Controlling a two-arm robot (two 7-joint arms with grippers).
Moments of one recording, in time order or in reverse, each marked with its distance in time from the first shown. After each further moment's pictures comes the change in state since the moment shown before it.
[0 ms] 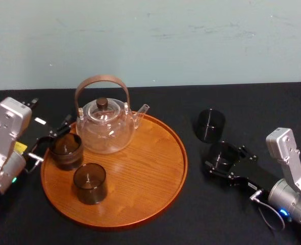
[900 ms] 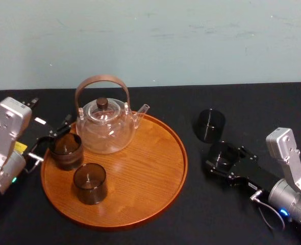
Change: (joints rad) left arm 0.000 0.000 0.000 0.000 0.000 0.000 0.000; right arm -0.002 0.005 -0.003 -0.005 0.001 0.004 -0.004
